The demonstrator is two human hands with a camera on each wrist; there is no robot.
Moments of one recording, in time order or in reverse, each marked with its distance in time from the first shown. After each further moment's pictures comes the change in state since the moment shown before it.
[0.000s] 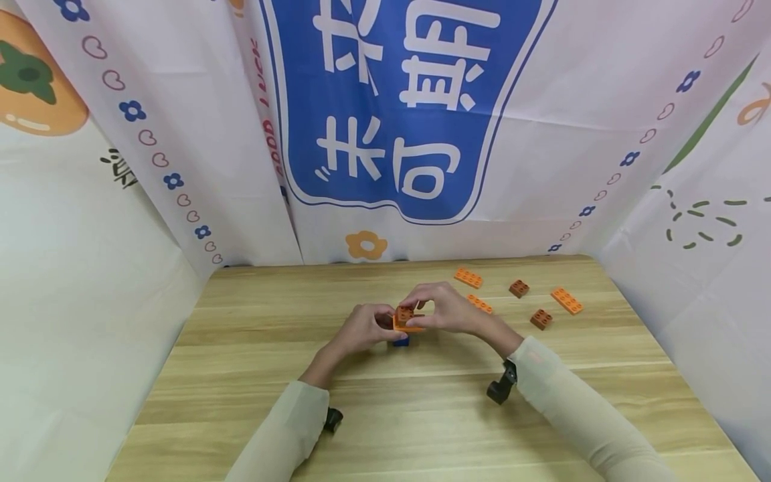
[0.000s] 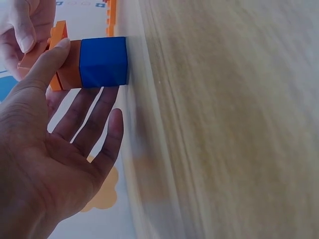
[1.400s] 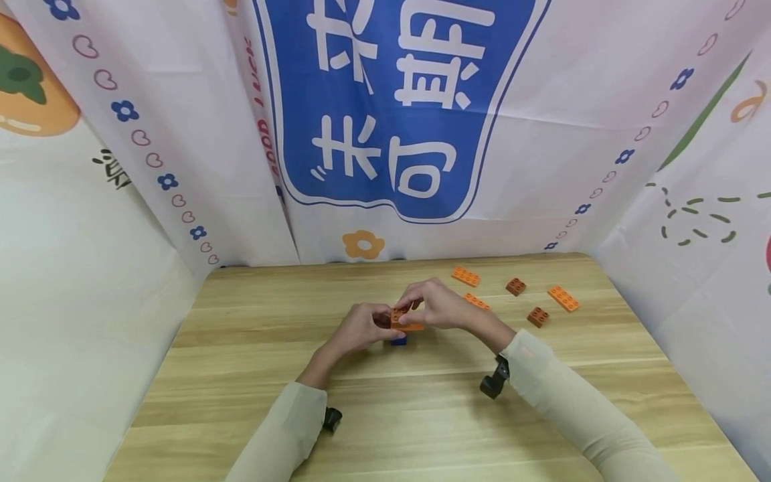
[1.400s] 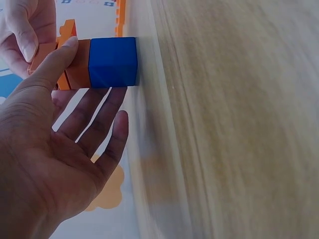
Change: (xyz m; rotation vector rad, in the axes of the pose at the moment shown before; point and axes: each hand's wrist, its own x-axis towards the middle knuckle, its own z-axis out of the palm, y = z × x) left_hand 0.000 0.003 0.000 0.029 0.005 0.013; right_hand 0.012 -0.016 -0.005 -0.009 -0.104 0.149
